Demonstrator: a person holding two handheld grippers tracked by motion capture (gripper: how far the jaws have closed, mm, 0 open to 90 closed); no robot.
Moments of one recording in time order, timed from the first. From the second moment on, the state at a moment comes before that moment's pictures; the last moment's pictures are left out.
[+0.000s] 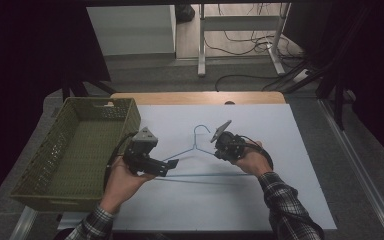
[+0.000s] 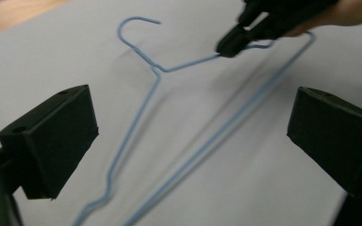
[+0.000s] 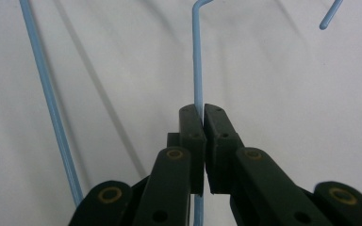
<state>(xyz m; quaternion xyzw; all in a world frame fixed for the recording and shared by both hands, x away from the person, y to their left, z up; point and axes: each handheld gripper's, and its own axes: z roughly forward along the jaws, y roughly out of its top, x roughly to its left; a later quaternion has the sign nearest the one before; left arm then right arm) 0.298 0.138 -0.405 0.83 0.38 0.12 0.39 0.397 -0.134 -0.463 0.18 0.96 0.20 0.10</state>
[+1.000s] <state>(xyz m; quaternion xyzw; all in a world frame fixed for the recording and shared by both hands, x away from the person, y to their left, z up) 0.415 0.086 -0.472 0.83 0.41 0.09 0.37 0.391 -0.134 -0.458 0.17 0.95 0.21 0.12</state>
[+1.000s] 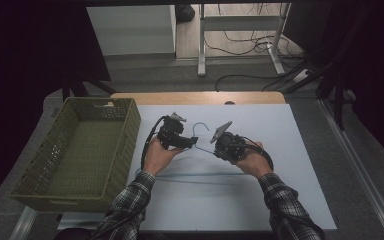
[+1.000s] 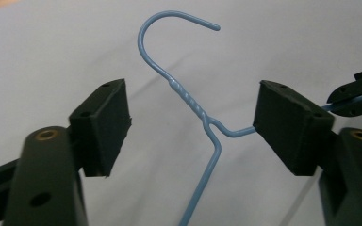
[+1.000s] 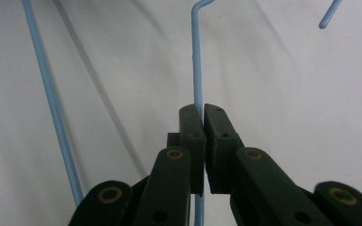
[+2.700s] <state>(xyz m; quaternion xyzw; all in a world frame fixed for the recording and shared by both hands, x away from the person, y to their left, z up) 0.400 0.081 -0.441 0.76 0.41 0.01 0.51 0.382 -0.142 -0.421 0.23 0.93 0.27 0.10</state>
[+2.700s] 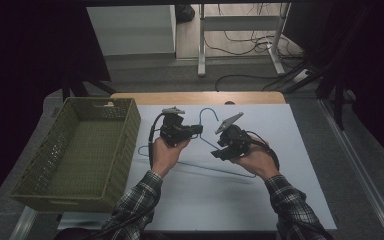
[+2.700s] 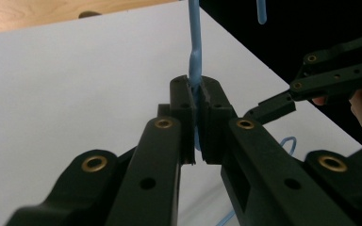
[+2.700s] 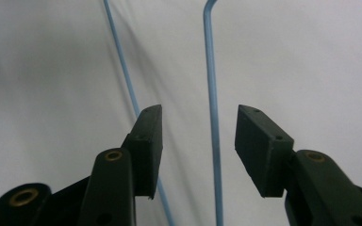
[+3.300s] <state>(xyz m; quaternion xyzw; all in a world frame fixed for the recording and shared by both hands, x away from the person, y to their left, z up) 0.365 0.085 -0.433 0.76 0.39 0.03 0.52 0.372 -0.120 -0.415 0.19 0.95 0.24 0.09</state>
